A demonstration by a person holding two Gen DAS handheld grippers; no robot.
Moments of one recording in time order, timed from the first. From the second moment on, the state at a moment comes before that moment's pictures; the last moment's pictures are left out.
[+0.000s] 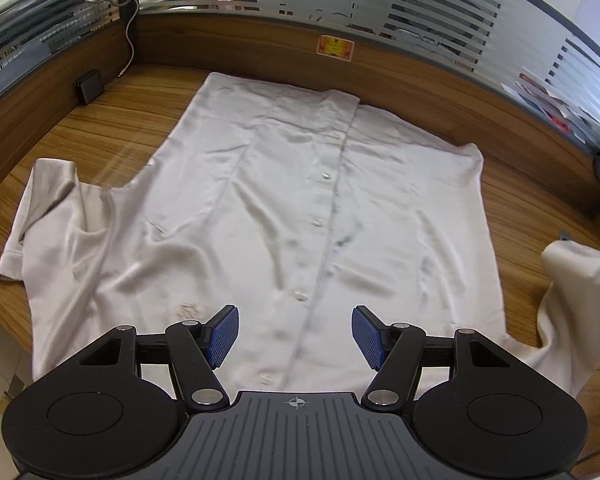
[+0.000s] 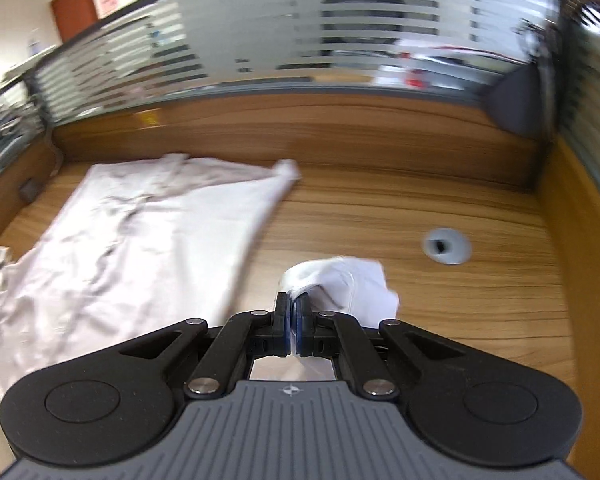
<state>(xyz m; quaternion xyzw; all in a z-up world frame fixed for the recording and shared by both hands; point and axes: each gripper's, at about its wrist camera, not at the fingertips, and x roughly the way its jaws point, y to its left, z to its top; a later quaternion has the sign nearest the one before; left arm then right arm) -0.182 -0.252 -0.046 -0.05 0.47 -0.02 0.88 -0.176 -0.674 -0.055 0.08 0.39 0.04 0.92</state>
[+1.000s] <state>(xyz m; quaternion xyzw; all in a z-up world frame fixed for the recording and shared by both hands) -0.150 -0.118 -0.058 0.02 0.47 -0.19 0.86 -0.214 -0.276 -0.082 -0.03 0.45 0.18 0.88</state>
